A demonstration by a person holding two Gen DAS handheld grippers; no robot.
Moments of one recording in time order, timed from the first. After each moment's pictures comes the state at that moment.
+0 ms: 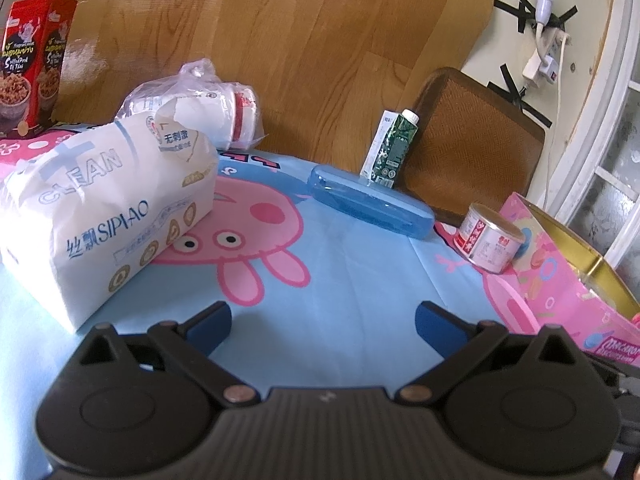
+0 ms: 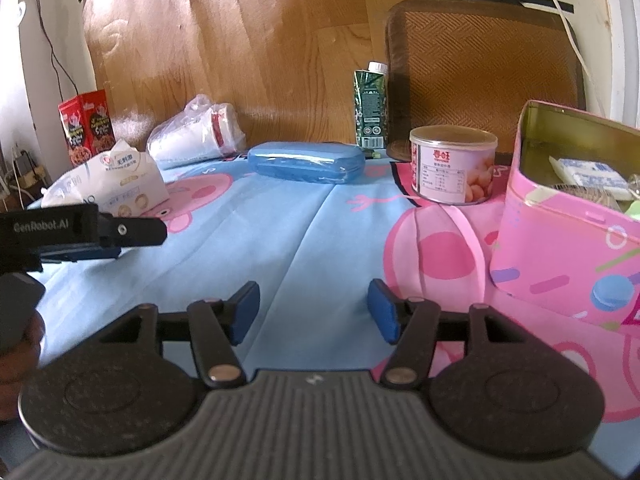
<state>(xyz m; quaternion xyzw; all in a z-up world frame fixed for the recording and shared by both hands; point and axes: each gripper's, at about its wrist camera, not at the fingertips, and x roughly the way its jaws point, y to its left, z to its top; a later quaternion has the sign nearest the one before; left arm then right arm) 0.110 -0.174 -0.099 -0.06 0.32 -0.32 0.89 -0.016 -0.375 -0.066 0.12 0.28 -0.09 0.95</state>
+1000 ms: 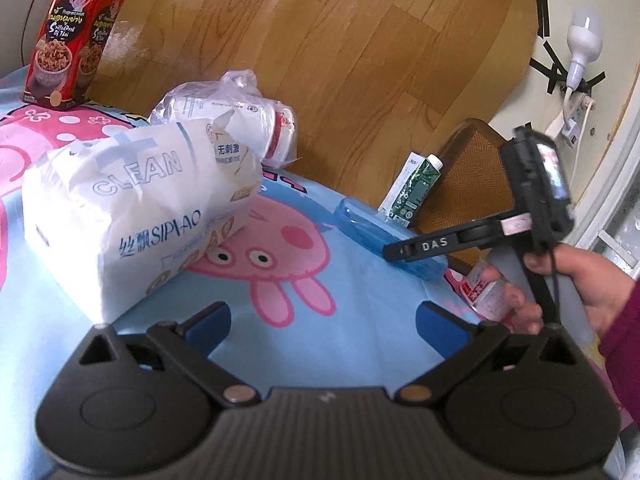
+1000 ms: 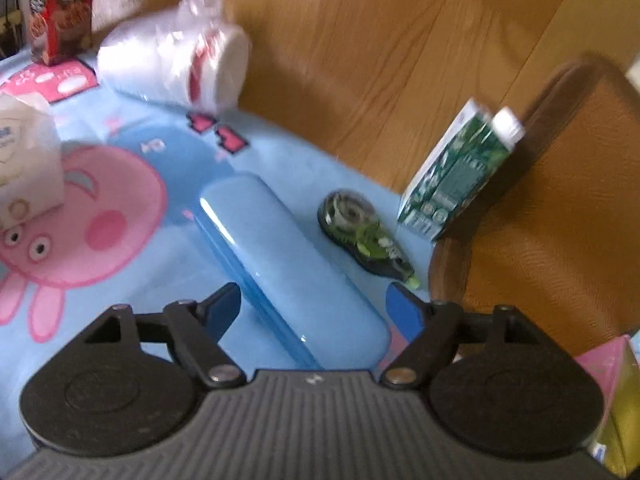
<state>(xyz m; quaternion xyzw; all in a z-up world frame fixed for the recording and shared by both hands) 0.124 -0.144 -0.101 -0.15 0.30 -0.30 0.89 0.220 -0.420 -0.053 -0.09 0.46 -0.01 0.88</state>
